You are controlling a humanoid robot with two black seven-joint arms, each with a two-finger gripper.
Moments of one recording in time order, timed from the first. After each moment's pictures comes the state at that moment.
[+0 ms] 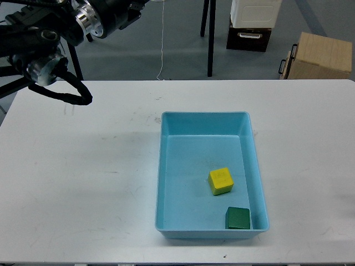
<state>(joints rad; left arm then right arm) -1.56 0.50 0.20 -1.26 -0.06 0.11 -0.36 -0.40 -0.56 1.56 1.47 0.60 0.49 -0.06</state>
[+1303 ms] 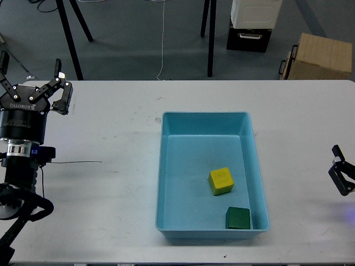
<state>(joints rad) -0.01 0.34 -1.13 -1.64 -0.26 -0.37 -0.49 -0.44 -0.34 1.51 1.57 0.44 0.49 -0.06</state>
